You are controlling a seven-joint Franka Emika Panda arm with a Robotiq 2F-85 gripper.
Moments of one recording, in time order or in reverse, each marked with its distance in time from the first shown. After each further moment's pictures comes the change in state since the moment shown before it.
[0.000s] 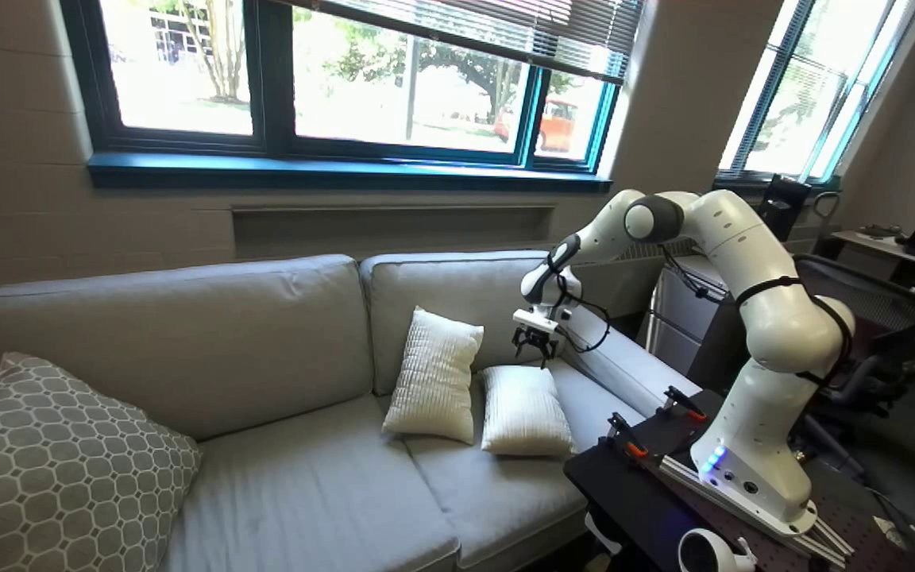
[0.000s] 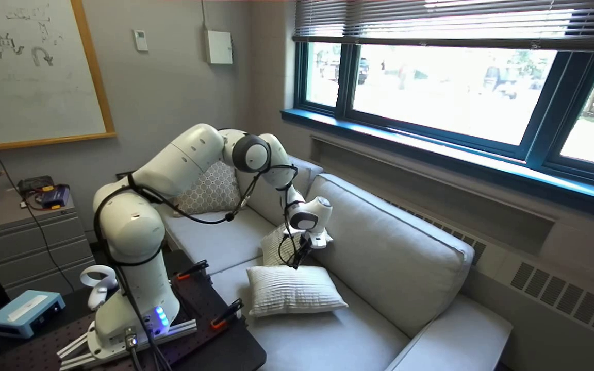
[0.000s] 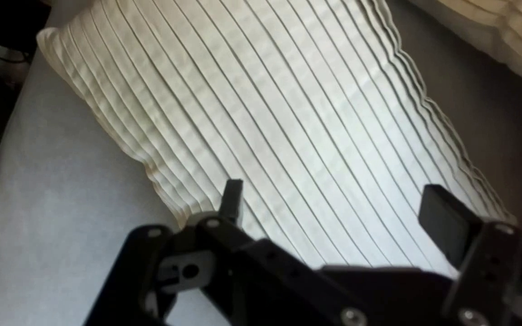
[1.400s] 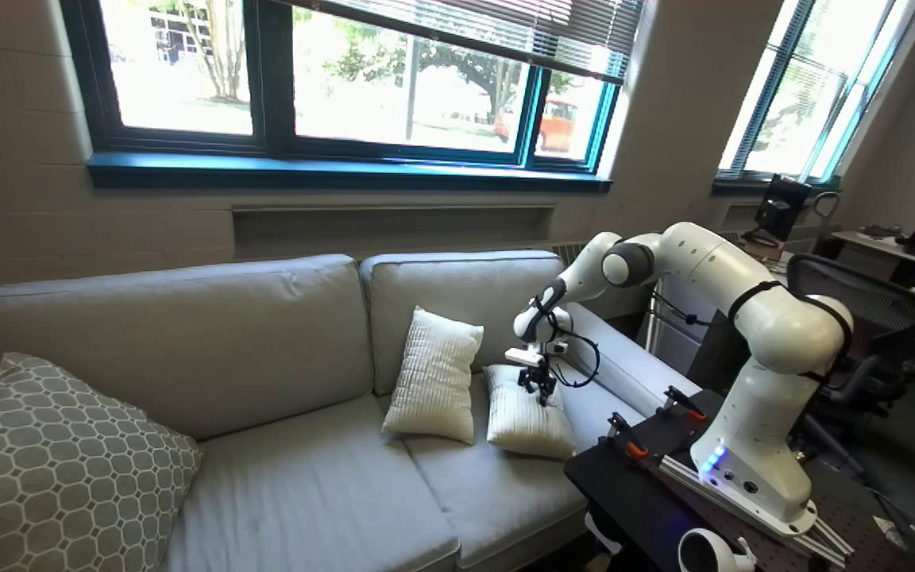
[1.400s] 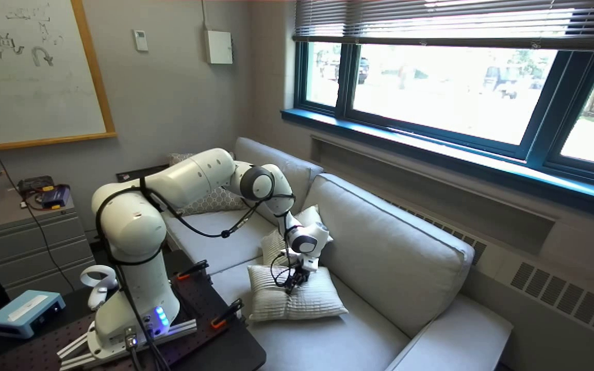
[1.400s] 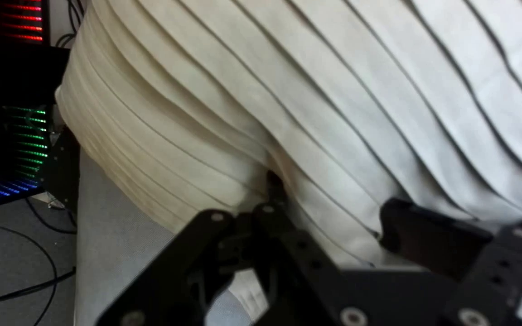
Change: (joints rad) arm 0.036 0.327 -0.056 0.273 -0.101 -0.134 0.414
